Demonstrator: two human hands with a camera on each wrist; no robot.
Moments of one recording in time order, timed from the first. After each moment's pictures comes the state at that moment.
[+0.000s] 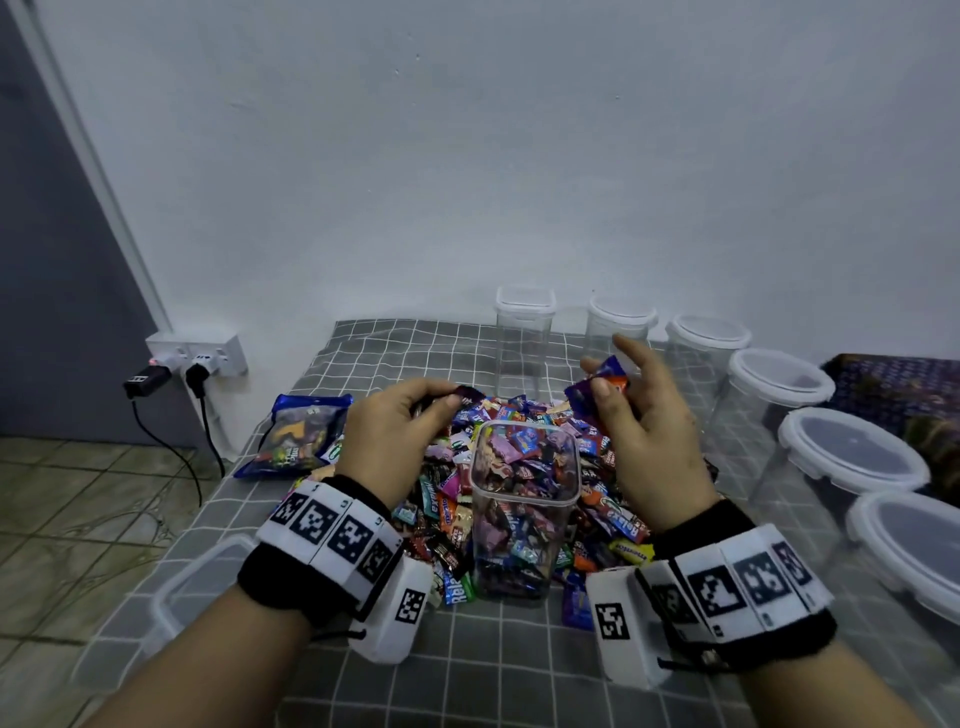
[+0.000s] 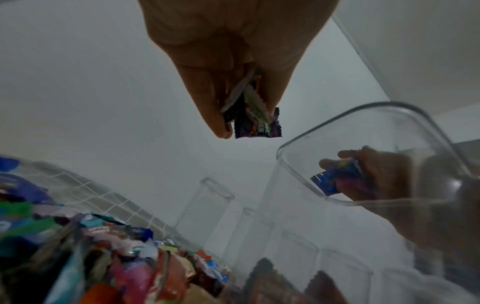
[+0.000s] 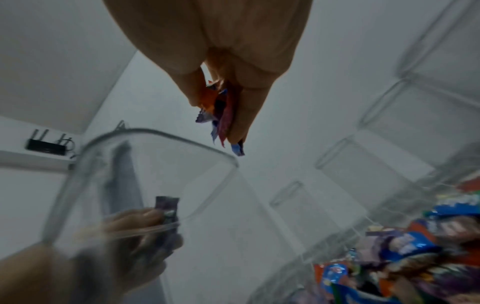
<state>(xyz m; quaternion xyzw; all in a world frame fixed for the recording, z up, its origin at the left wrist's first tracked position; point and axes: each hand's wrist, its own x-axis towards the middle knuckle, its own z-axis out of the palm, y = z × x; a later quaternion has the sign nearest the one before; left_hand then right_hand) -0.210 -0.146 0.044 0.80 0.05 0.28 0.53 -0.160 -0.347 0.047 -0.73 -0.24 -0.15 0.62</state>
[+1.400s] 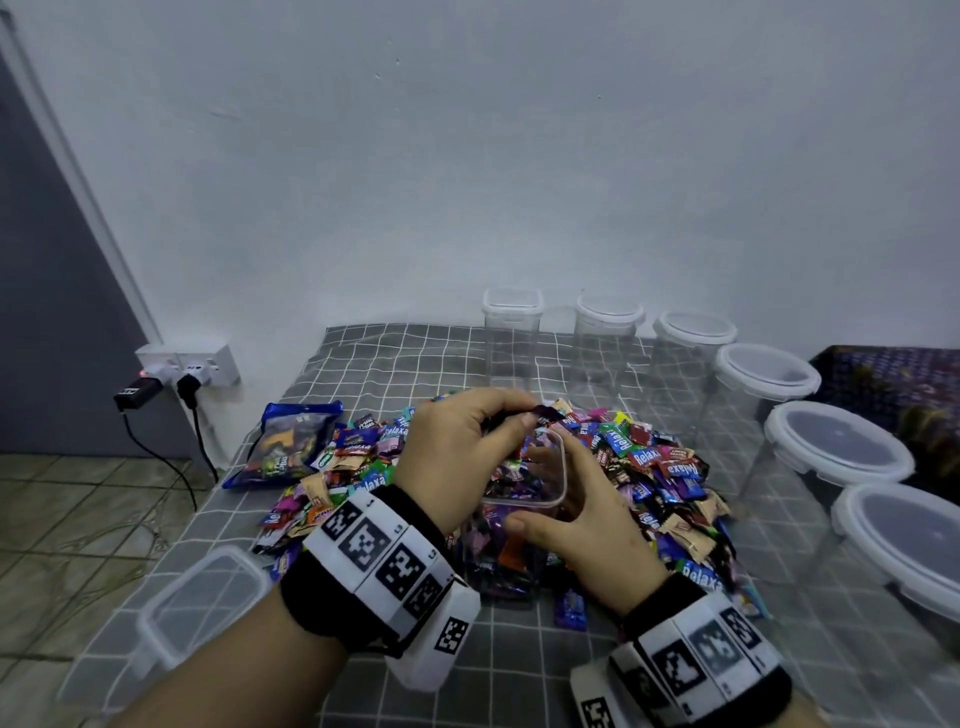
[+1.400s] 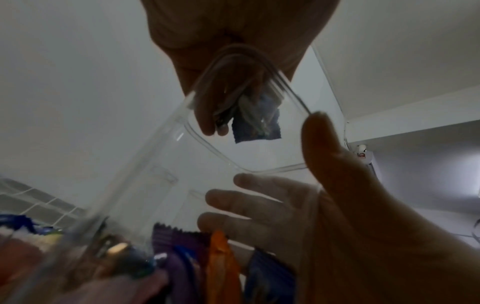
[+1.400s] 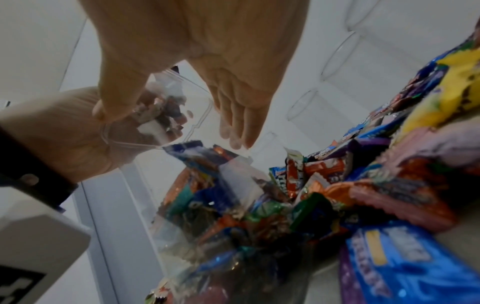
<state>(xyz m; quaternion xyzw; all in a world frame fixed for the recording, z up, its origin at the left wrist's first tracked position) -0.210 -0.197 0.054 0.81 -0.08 0.28 0.51 -0.190 -0.345 -0.002 -0.73 -0.23 0.07 0.64</state>
